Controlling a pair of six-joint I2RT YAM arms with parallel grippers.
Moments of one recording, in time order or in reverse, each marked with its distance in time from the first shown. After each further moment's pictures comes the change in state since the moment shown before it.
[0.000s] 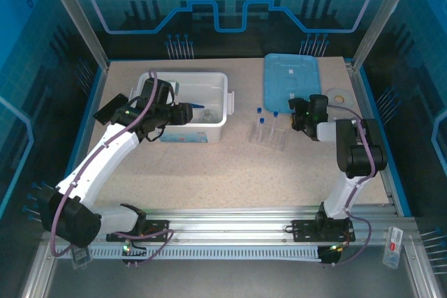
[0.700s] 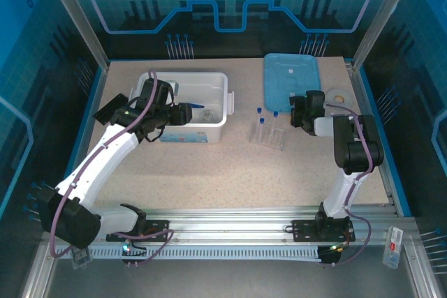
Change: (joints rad) left arm 0.000 -0.009 -0.003 -0.006 -0.012 0.007; right arm 0.018 0.048 0.077 -0.059 0.081 0.112
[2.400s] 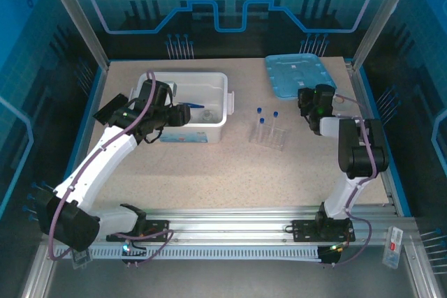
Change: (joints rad) left arm 0.000 -0.017 -0.004 -0.015 -0.015 -0.004; right arm -0.047 -0.078 -0.006 0.174 0.012 -0.066
